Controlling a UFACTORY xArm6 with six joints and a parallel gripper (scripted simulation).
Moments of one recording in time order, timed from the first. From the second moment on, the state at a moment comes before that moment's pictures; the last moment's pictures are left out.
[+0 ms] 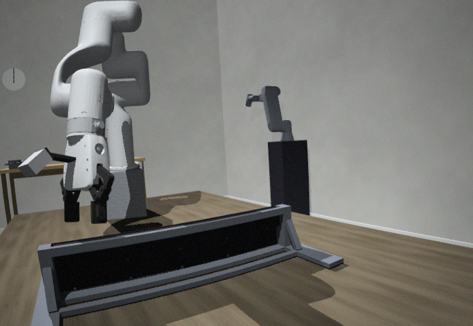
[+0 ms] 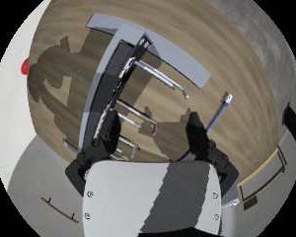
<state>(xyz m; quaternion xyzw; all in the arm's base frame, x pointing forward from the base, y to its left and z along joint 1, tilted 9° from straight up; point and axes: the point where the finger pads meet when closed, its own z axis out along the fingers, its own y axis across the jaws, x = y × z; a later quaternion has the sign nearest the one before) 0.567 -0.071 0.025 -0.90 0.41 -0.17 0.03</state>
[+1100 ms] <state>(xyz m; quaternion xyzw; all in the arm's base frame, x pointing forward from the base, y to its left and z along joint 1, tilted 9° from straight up) 0.437 -0.170 -0.019 -0.83 0.55 -0.06 0.04</state>
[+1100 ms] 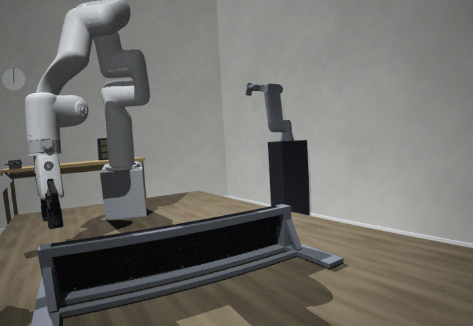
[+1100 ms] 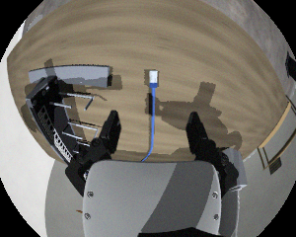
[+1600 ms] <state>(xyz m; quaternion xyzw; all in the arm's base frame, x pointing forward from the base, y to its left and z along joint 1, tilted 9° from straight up) 0.436 -0.170 -0.020 -0.83 0.55 -0.06 0.04</state>
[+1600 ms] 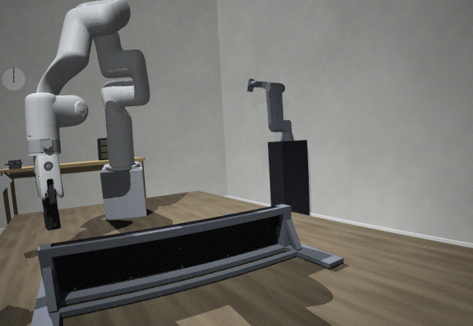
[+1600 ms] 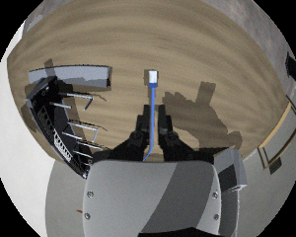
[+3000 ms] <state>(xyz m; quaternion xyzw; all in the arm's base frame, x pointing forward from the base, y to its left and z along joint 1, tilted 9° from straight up) 0.474 -0.090 -0.018 -0.88 0.45 -0.14 0.05</state>
